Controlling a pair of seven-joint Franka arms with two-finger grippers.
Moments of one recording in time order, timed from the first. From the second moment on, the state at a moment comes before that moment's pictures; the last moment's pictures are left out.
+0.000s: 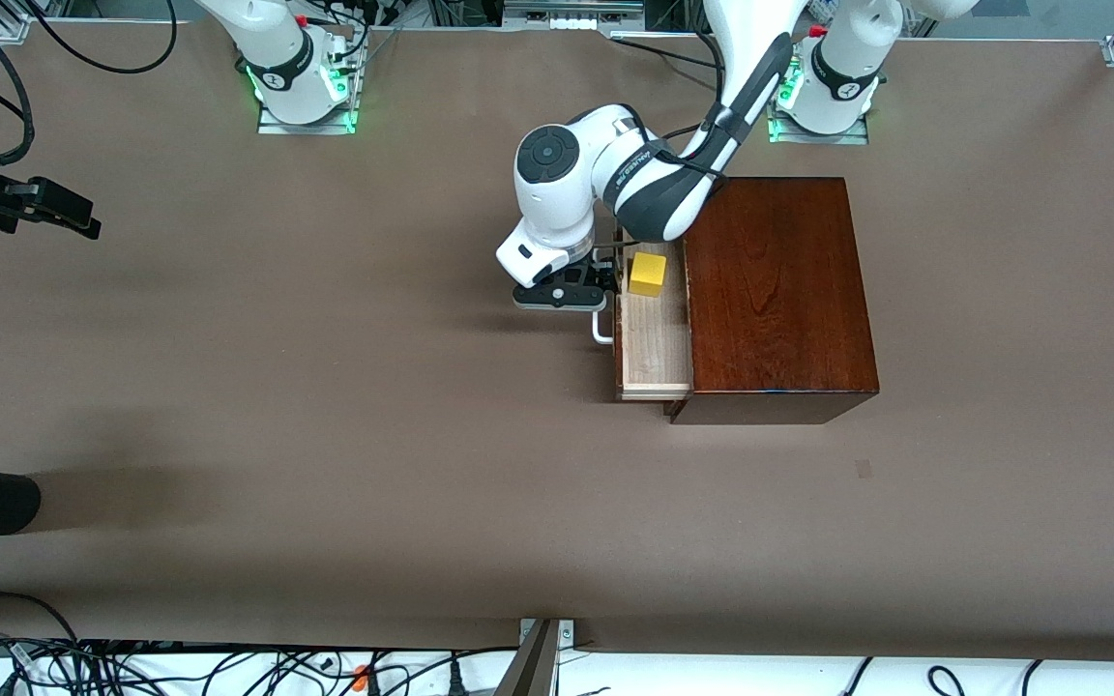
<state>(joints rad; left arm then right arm) -0.76 0.61 -0.09 -1.56 0.13 2.14 -0.85 0.04 0.01 -0.08 -1.62 -0.02 1.54 0.02</state>
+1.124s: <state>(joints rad) -0.66 0.51 -0.08 -1.29 0.12 1.74 -0.76 0.04 0.01 -0.08 -1.62 -0.02 1.54 0.02</state>
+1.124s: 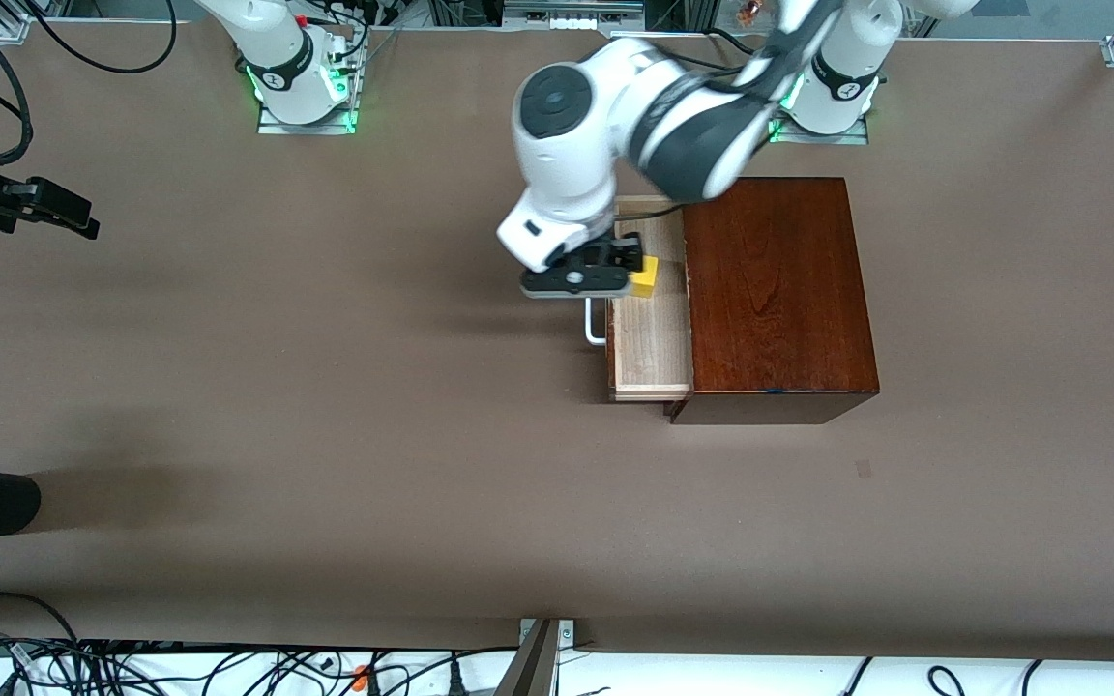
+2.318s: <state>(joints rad) -0.05 0.21 -0.07 -1.35 -0.02 1.45 0.00 0.23 0.08 0.40 -1.56 0.05 1.67 1.70</state>
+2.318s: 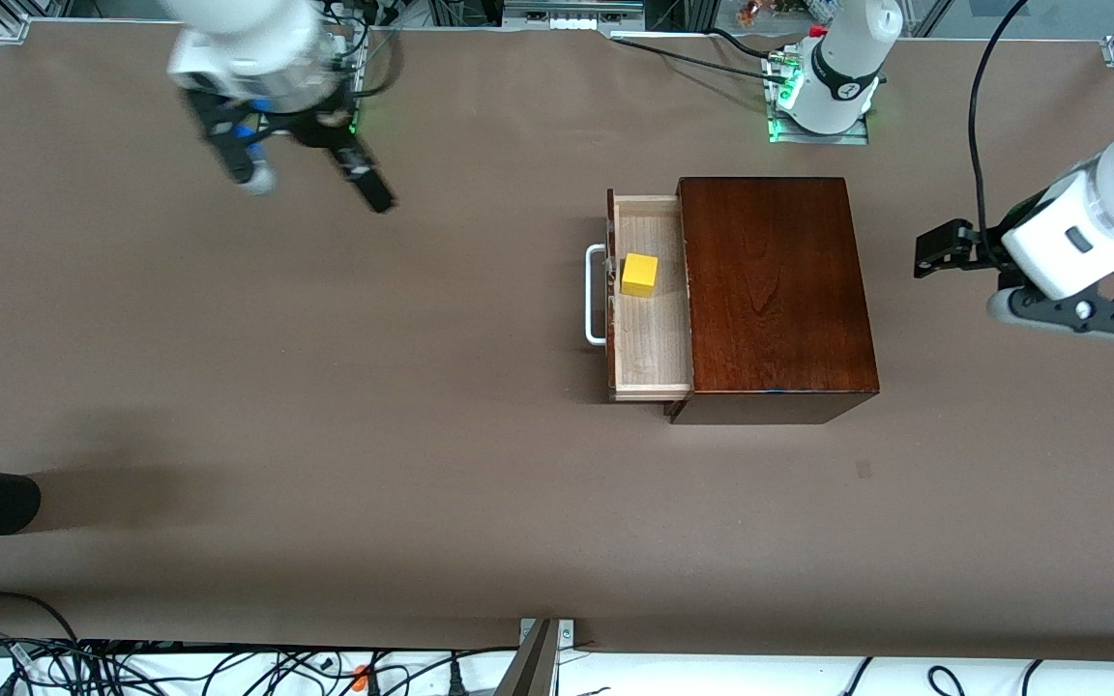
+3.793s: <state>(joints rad) -0.01 -0.01 -0.09 -1.69 0.04 1.70 -0.04 0.74 0.74 0.30 -1.22 -0.18 2.13 2.73</state>
